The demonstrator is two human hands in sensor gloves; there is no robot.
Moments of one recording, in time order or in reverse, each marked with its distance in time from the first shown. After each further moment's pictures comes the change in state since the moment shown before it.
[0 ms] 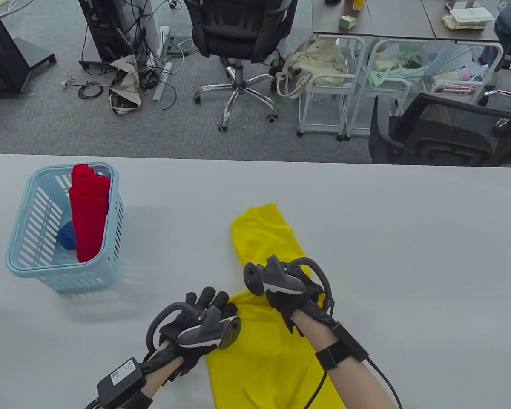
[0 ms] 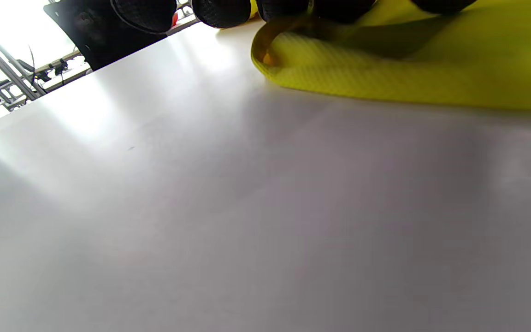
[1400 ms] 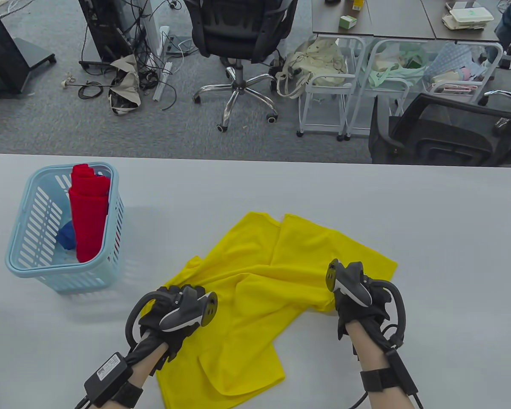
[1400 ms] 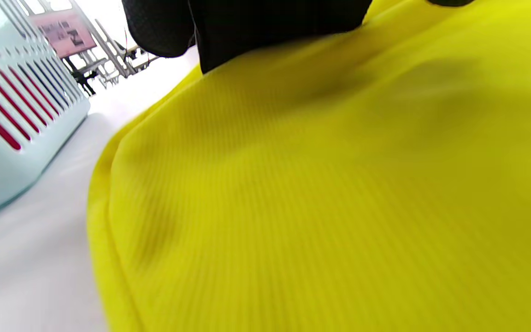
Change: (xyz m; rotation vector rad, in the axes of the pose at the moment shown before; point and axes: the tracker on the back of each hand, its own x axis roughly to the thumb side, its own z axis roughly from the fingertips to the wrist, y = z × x) left_hand -0.036 -0.003 -0.003 -0.016 0.201 0.042; right_hand -0.125 0.063 0.053 0.311 0.614 -0.045
